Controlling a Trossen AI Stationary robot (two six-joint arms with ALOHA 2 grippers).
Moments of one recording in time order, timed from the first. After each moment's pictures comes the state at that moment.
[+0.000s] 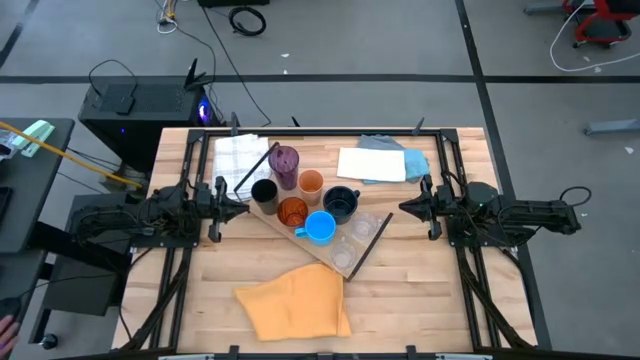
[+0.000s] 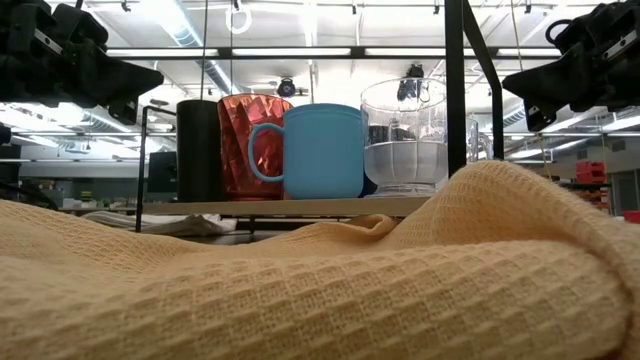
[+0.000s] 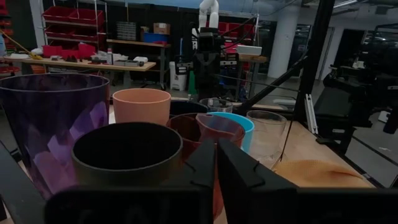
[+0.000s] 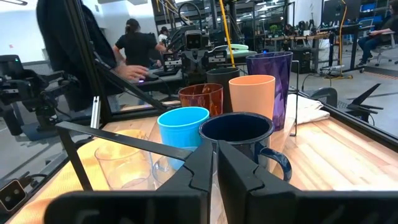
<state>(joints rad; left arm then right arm) 0.06 0.01 0.01 0.06 0.01 -0.09 -0.06 0.00 0.03 -0.01 -0.05 0.13</state>
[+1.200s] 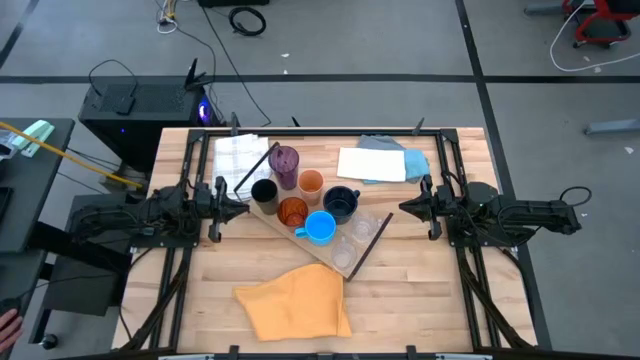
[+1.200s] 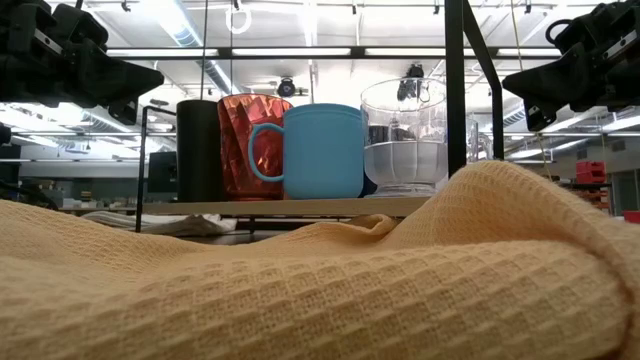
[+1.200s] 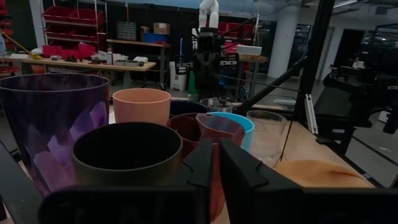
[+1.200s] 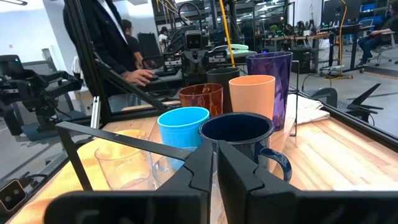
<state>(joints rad) 0.06 0.01 0.01 0.06 0.01 -0.09 -0.06 0.00 0.03 -0.01 -0.05 0.13</state>
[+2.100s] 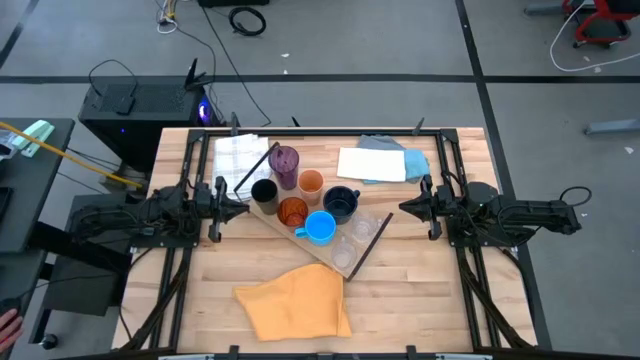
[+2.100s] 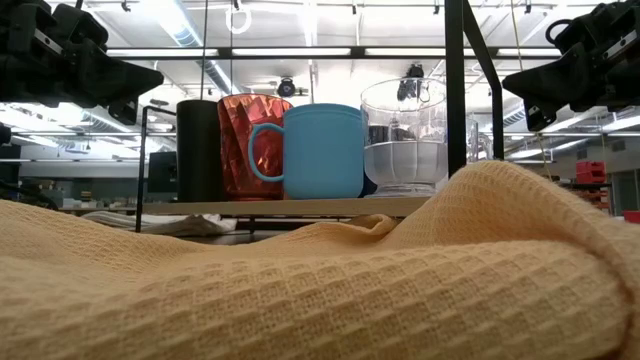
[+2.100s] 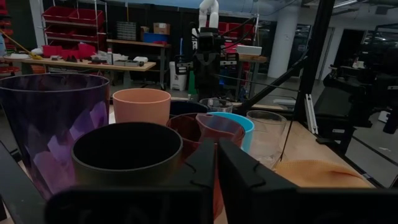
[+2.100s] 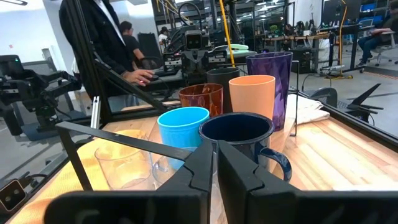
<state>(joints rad) 0.06 0.01 0.01 0.06 0.01 -0.09 -0.06 0.00 0.03 -0.01 -0.05 0.13</state>
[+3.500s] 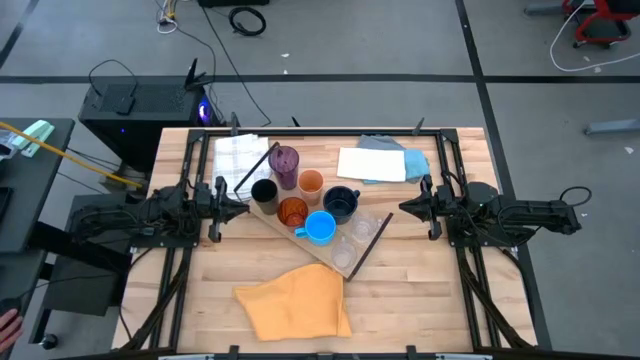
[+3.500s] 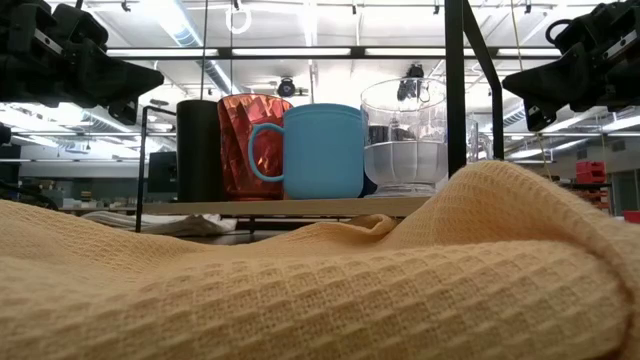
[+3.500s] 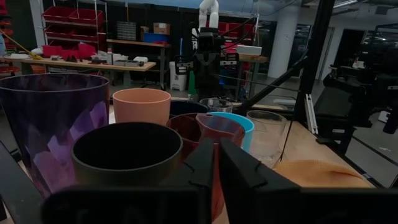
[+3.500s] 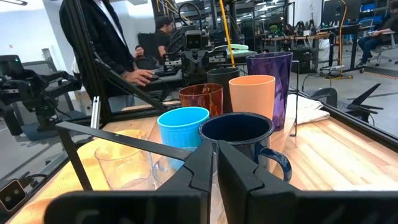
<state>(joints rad) 0.06 0.01 0.01 0.06 0.01 -0.09 -0.06 0.00 0.03 -0.01 -0.05 0.13</state>
